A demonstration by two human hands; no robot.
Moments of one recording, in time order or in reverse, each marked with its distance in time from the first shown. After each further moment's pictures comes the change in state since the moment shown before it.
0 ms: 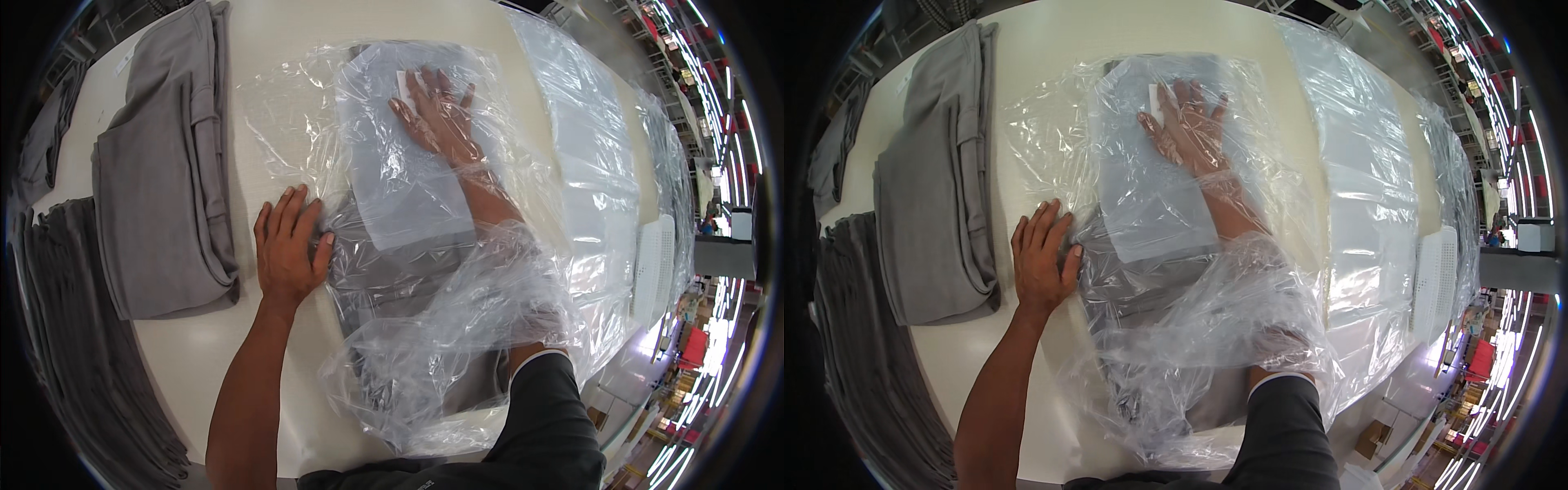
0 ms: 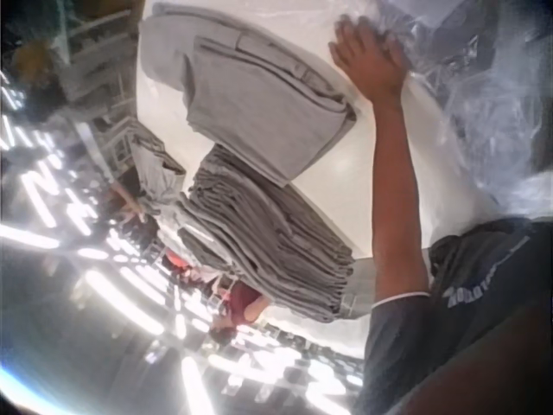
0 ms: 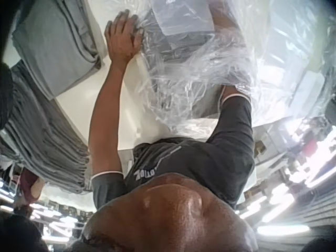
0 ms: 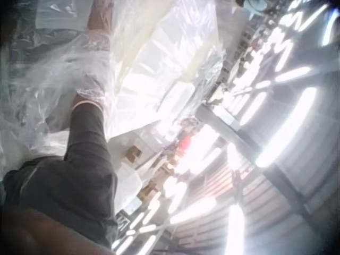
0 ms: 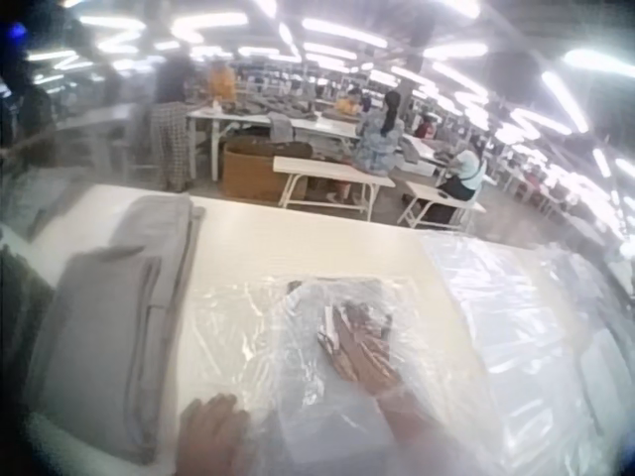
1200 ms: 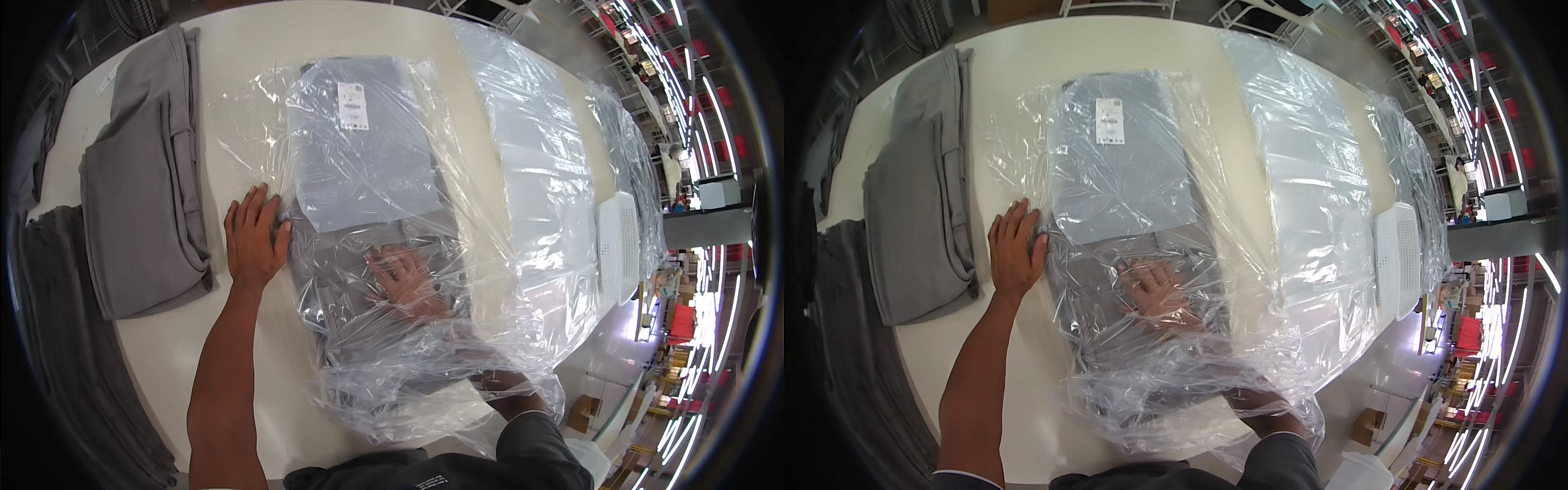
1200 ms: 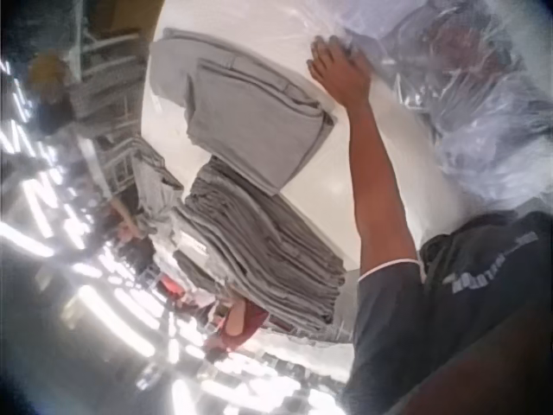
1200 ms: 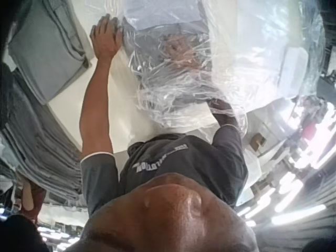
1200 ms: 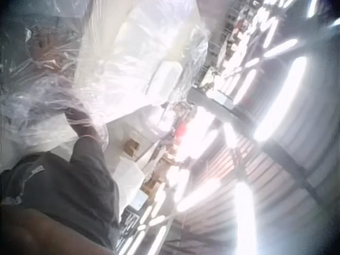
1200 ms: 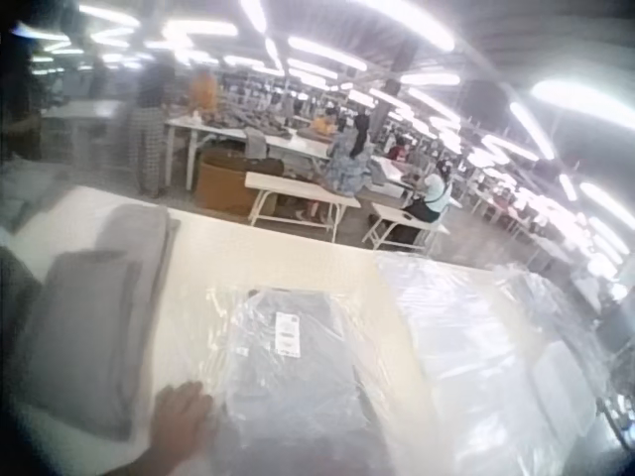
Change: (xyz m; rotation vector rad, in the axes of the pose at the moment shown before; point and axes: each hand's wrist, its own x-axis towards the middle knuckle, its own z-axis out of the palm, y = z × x) left_hand -0.007 0.000 0.004 0.042 0.068 0.045; right_hand -0.285 -0.031 -0.048 0.260 -0.250 -0.277
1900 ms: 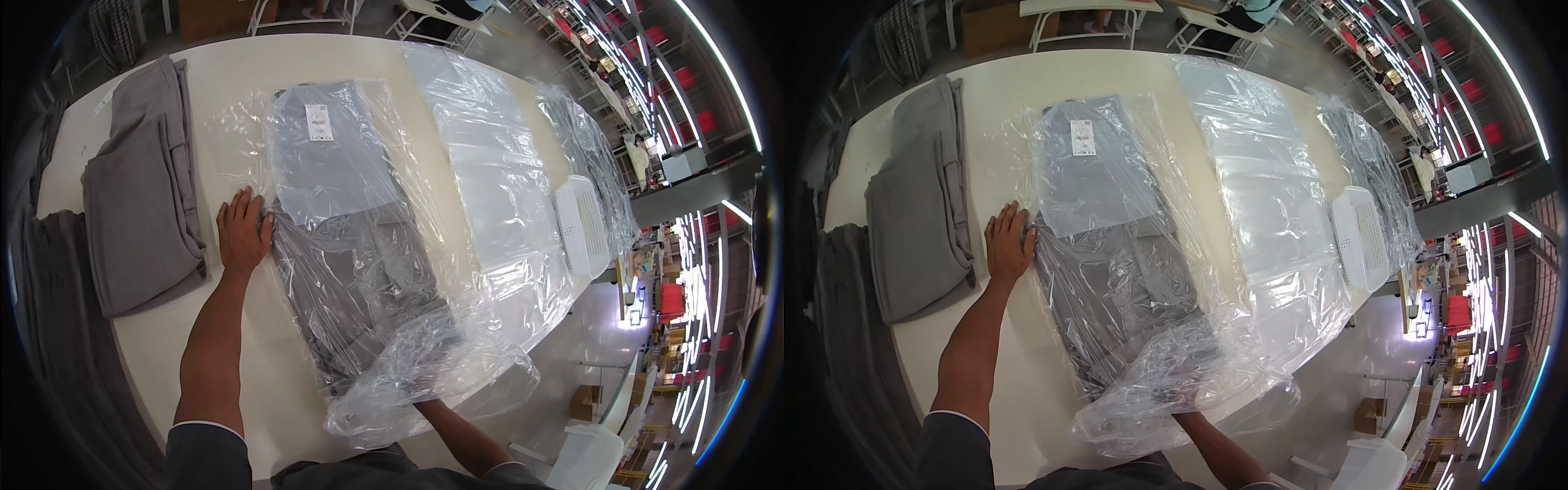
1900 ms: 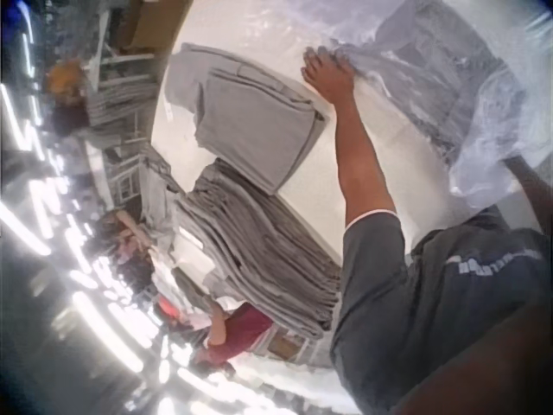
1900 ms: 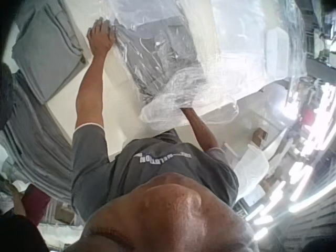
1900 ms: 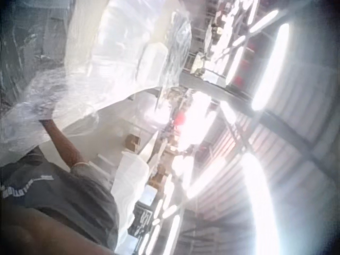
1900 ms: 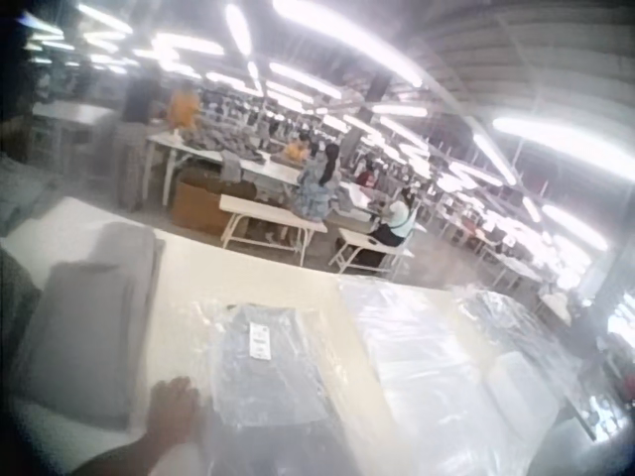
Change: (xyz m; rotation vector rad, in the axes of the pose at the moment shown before) left_hand -0.006 -0.001 0.001 0.034 0.074 0.061; right_hand -0.203 -0.136 0.034 -0.066 0.075 0.715
